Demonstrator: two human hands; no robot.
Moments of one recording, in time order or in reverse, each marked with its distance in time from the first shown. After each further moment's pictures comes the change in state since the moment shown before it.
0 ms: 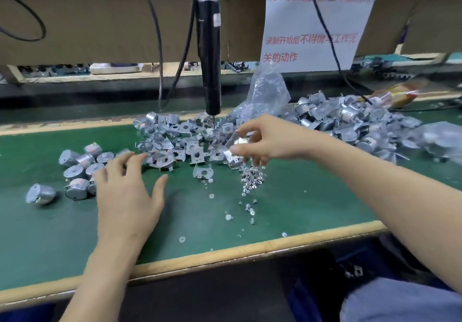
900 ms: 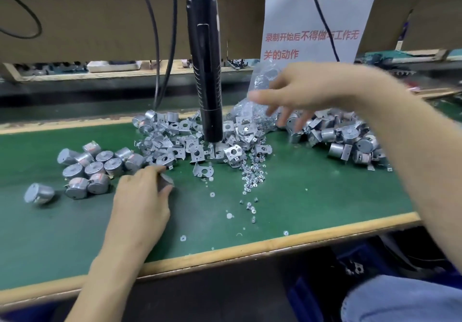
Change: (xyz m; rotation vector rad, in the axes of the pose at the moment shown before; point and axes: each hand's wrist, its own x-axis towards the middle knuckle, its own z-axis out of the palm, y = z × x) left_hand -0.007 0.017 -0.006 -0.047 -0.241 -0.027; right_hand -0.022 -0.041 -0.069 -0.244 0.094 0.260
